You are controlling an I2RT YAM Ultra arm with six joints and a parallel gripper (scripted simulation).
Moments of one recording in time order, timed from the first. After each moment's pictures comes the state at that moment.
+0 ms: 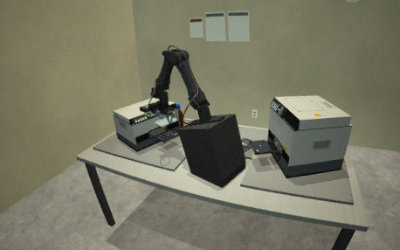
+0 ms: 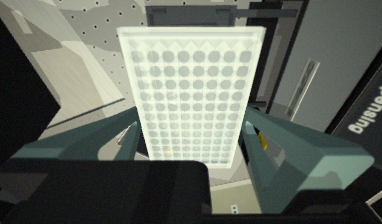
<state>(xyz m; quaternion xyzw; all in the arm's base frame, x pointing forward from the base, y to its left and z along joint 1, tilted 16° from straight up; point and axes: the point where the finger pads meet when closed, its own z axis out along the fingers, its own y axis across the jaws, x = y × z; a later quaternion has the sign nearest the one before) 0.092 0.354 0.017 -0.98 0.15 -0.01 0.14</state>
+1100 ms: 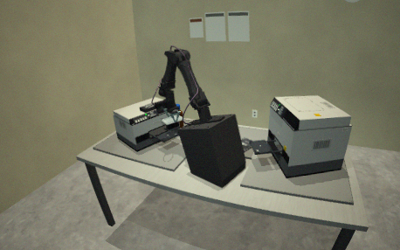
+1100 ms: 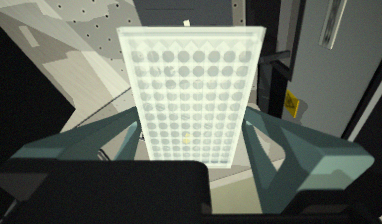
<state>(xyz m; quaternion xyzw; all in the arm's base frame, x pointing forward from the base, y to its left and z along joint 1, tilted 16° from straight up) 0.140 0.334 0.011 -0.96 0.26 -0.01 0.13</state>
